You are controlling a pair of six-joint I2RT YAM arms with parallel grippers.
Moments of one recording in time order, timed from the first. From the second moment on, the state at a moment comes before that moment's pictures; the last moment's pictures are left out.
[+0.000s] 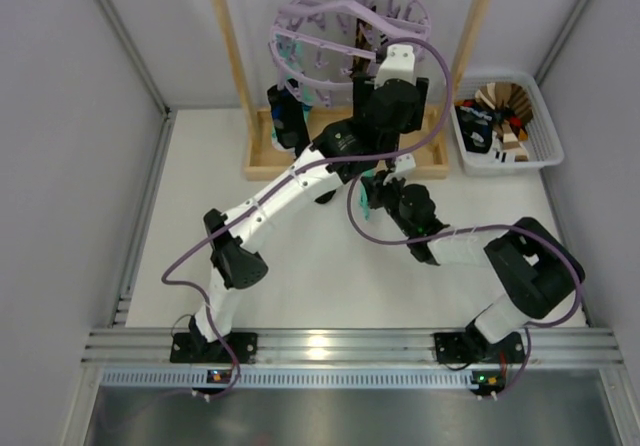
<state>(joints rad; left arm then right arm) -0.98 2.08 2.40 -0.57 -0.75 -0.26 0.63 1.56 0.59 0.92 0.13 0.22</state>
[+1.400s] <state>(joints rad) -0.89 2.08 2.36 -0.58 -0.81 -0.27 0.74 1.66 0.74 0.82 0.19 0.12</state>
